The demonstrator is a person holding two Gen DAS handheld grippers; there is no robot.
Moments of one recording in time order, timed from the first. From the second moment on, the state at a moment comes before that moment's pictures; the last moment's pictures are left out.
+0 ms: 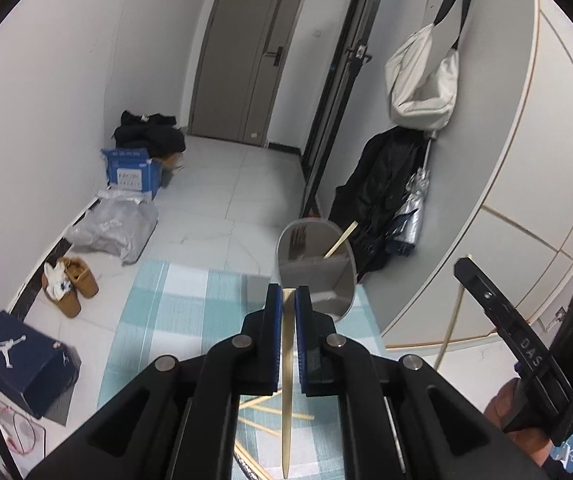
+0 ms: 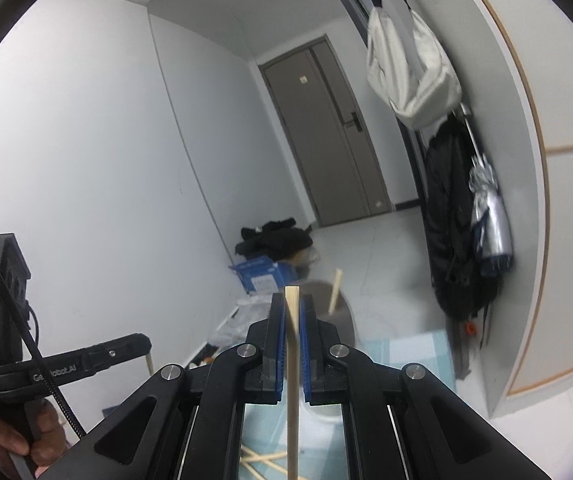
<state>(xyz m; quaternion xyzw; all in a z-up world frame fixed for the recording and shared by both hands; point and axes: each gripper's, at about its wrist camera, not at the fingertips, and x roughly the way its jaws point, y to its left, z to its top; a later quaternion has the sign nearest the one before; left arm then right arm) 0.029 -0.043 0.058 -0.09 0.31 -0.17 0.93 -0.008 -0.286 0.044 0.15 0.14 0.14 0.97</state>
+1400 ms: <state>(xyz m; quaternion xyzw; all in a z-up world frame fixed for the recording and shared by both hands) 0.171 -0.067 0.100 -0.10 0.21 -0.21 0.95 0.188 -0.275 0.082 0.14 0.02 0.12 0.98</state>
